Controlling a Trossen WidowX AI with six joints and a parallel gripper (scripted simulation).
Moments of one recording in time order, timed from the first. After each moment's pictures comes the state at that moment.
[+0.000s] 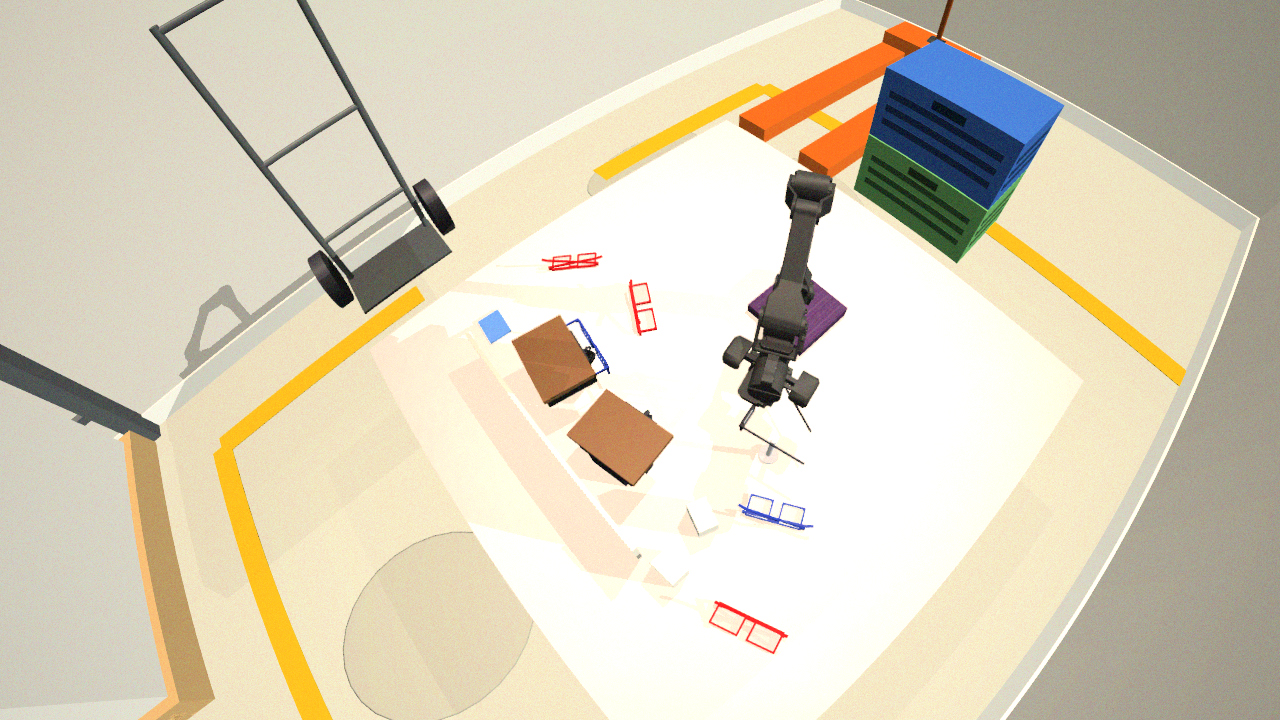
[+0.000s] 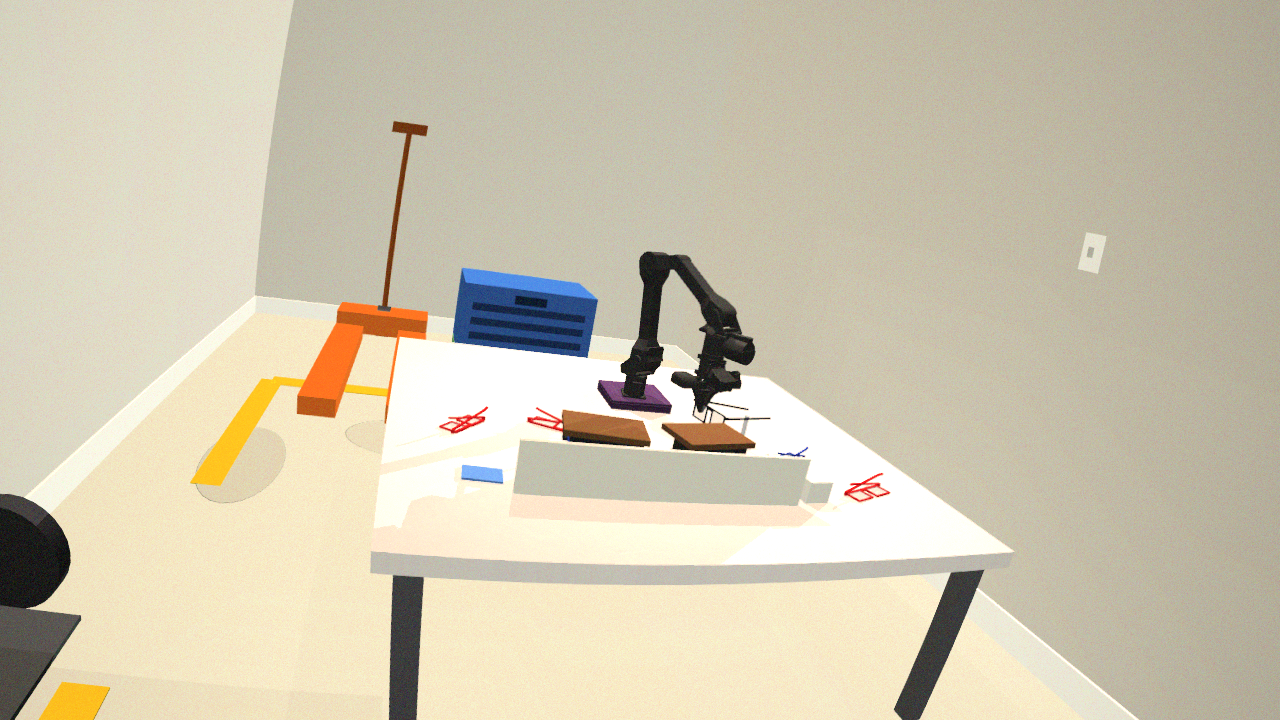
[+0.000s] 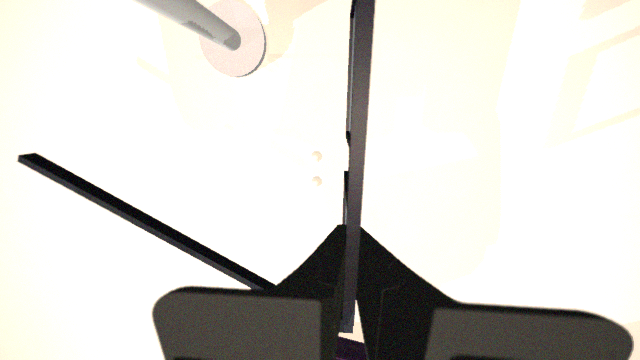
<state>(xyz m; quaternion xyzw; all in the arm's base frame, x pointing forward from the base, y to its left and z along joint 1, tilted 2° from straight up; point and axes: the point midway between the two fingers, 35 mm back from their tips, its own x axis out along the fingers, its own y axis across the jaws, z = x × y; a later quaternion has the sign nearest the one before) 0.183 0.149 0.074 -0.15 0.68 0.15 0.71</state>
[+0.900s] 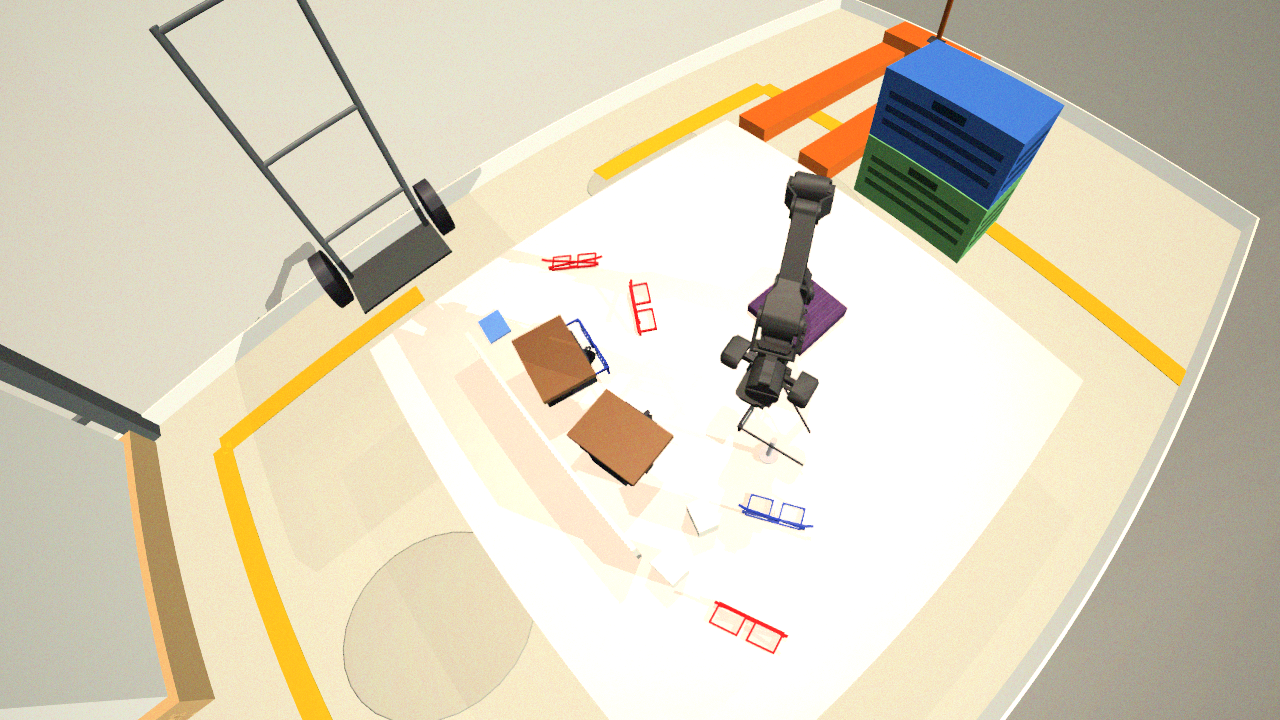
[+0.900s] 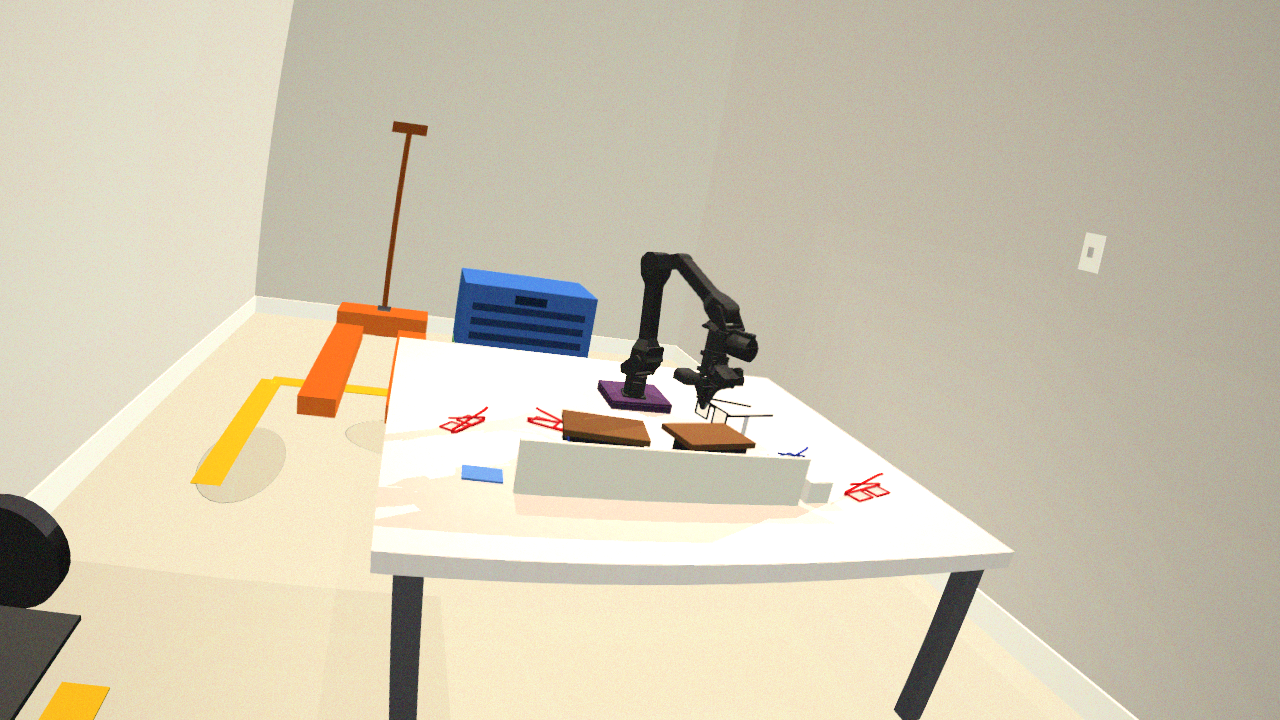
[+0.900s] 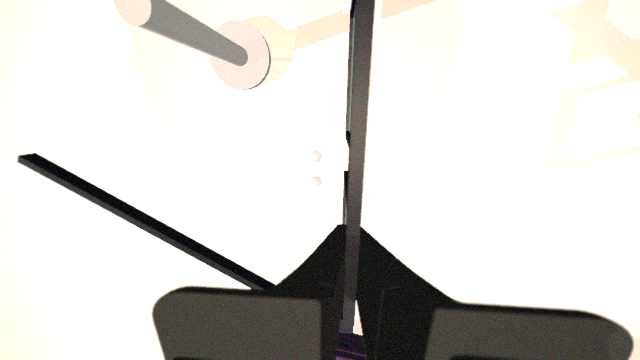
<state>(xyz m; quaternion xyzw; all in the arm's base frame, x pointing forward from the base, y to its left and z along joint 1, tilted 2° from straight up) 0.190 0.152 0.086 -0.15 0.68 0.14 0.70</state>
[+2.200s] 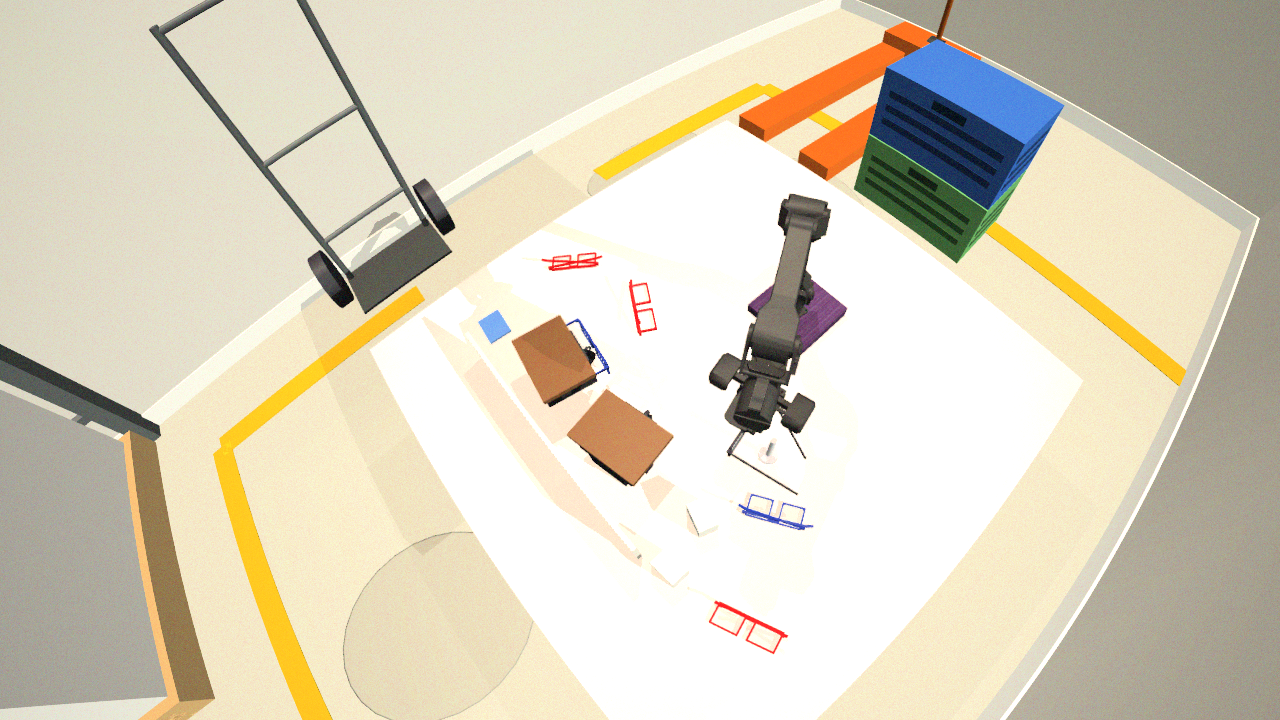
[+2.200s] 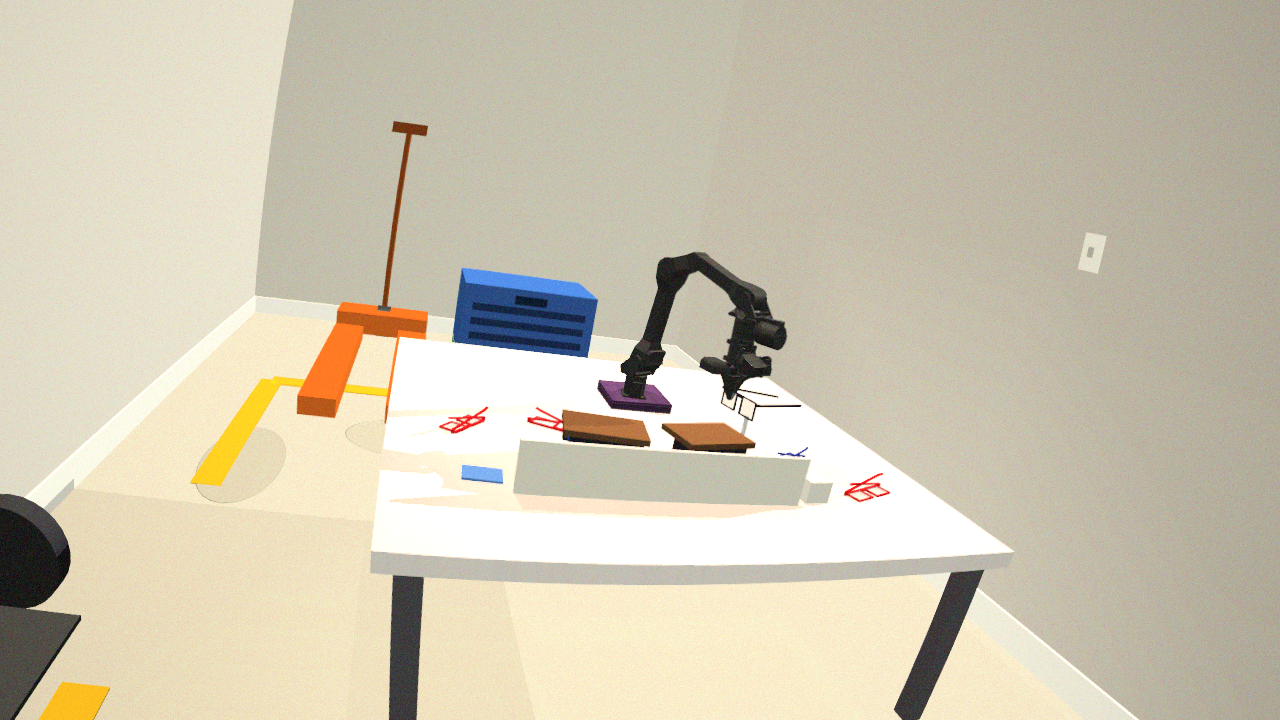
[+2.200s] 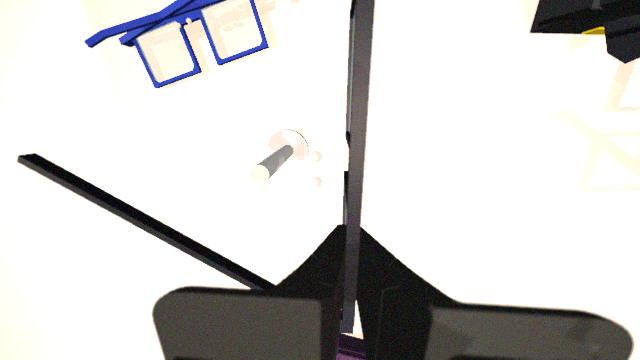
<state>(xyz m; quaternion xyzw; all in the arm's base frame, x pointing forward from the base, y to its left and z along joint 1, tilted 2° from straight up) 0.245 0.196 0.140 -0.15 0.67 0.15 0.71</state>
